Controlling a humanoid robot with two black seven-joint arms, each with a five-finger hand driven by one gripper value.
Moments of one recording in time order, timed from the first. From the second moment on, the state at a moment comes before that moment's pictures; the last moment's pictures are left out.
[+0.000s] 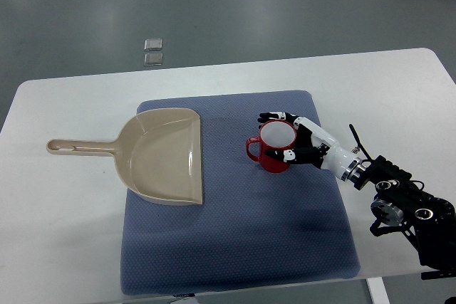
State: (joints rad) left arm 0.00 0.00 -0.06 -0.15 0.08 -0.04 0.09; right arm 0.45 -0.13 0.85 0.72 -1.01 0.44 0.61
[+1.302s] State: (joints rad) left arm 0.00 0.00 -0.06 -0.15 0.08 -0.04 0.09; right arm 0.48 -0.01 0.77 0.73 -1.01 0.41 0.61
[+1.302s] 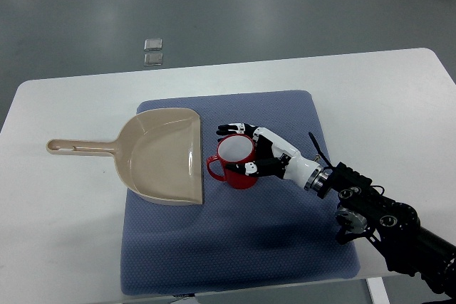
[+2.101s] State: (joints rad) left arm 0.00 0.00 -0.06 -0.15 0.08 -0.04 0.09; right arm 0.47 0.00 0.72 0.73 -1.01 0.41 0.61
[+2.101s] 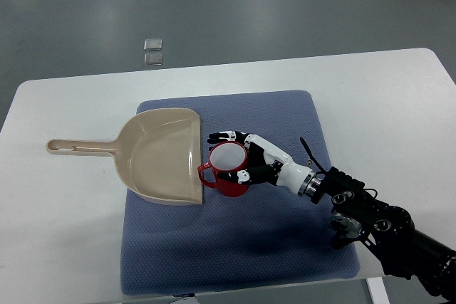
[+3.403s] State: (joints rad) left arm 0.00 0.00 -0.06 -0.15 0.08 -0.04 0.09; right arm 0.48 0.00 0.68 0.75 -1.01 0.39 0.61
